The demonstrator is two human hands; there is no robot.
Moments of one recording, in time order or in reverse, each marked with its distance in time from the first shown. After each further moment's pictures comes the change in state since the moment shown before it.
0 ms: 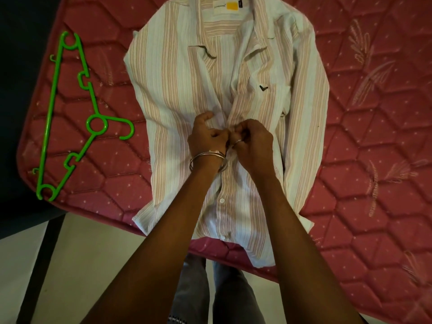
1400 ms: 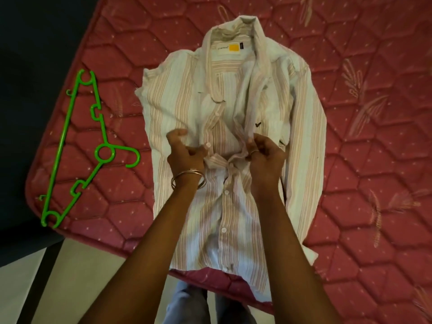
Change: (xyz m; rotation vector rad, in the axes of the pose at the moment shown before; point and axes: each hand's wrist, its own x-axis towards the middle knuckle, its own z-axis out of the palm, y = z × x) left_hand 0.039 0.003 -0.032 0.009 0.142 0.003; right_hand 0.029 -0.015 0.000 0.493 0.243 0.357
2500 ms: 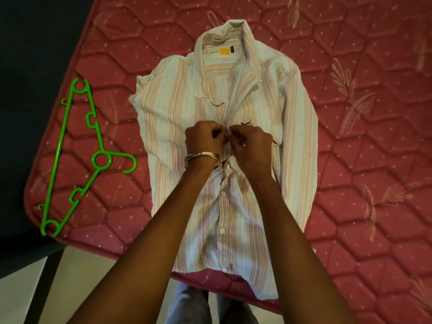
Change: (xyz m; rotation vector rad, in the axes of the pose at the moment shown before) left_hand 0.005 0.051 0.030 0.338 -0.200 0.378; right_hand 0.014 -0.027 0.007 -0.657 -0.176 -0.587
